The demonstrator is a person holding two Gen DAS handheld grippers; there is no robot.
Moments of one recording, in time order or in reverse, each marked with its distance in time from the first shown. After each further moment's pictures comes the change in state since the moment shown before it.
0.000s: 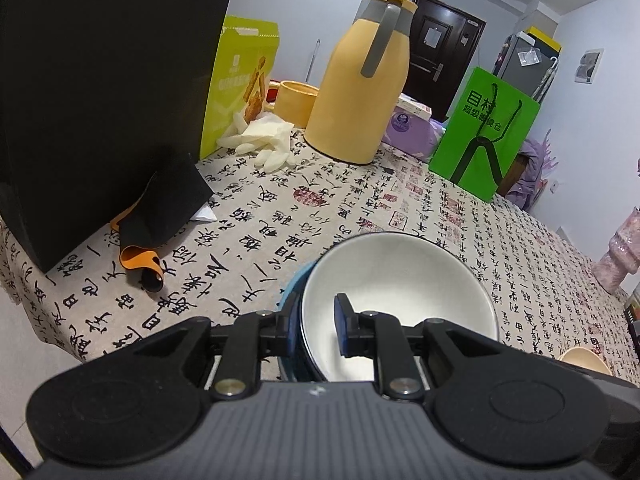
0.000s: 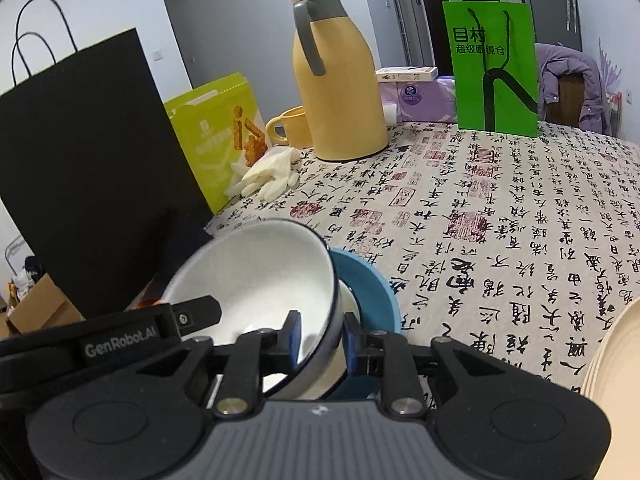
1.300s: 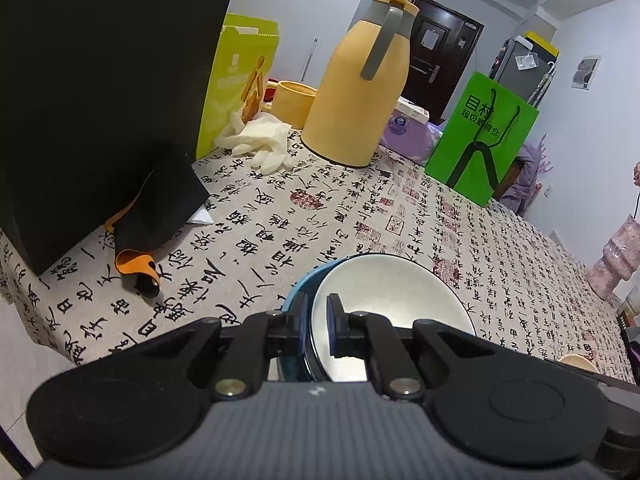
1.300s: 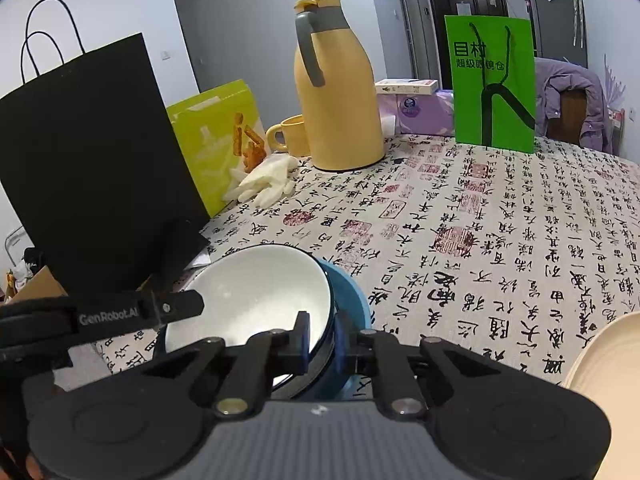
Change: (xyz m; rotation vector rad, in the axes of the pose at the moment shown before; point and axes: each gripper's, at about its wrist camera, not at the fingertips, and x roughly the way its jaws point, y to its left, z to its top) left arm 0.002 0.004 0.006 -0.013 0.000 -0.020; right arm -0.009 -0.008 0.001 -0.050 -0.006 -0.008
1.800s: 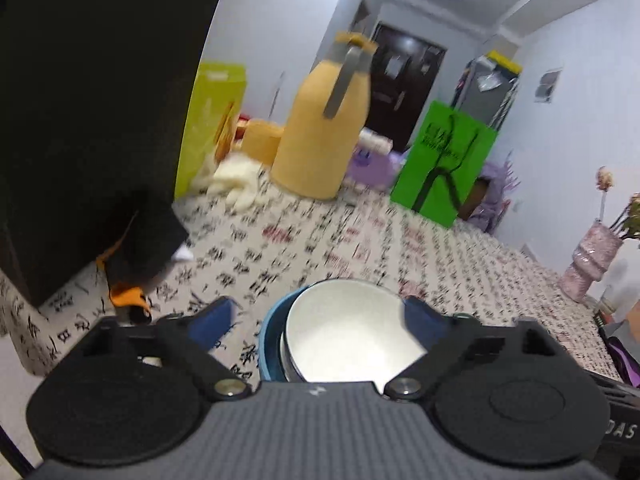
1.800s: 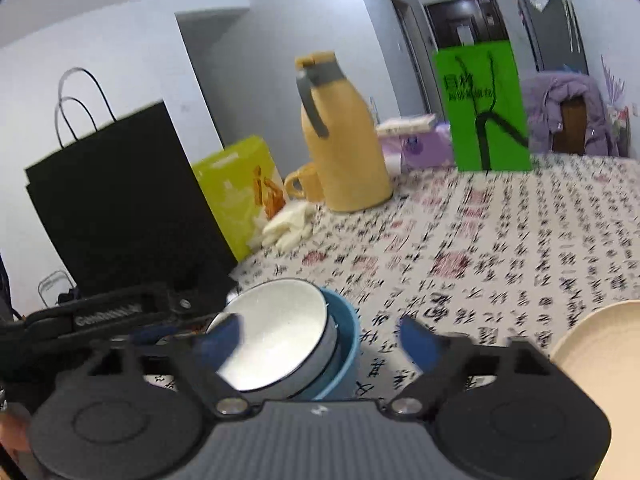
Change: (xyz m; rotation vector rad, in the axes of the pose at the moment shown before) left arm -0.038 -0.002 -0.006 0.061 -0.133 -0.101; right arm -0.062 -0.031 -0.021 0.047 -0.194 0.098
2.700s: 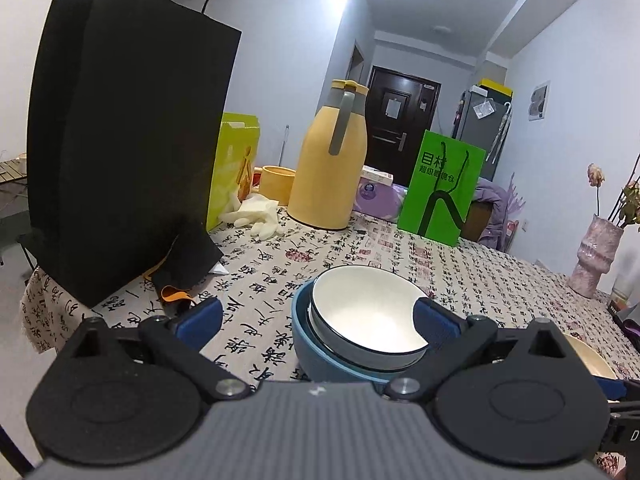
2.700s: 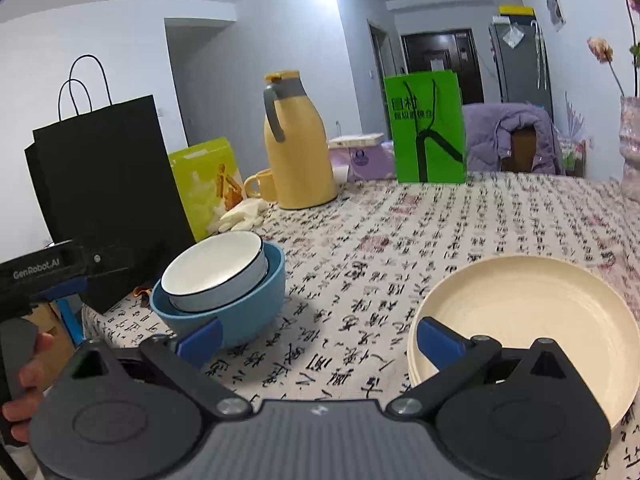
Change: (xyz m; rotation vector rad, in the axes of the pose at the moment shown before) left arm -0.056 -0.002 -0.048 0.085 -0.142 0.062; right arm -0.066 -0.017 -0.057 -0.053 -0.013 -0.127
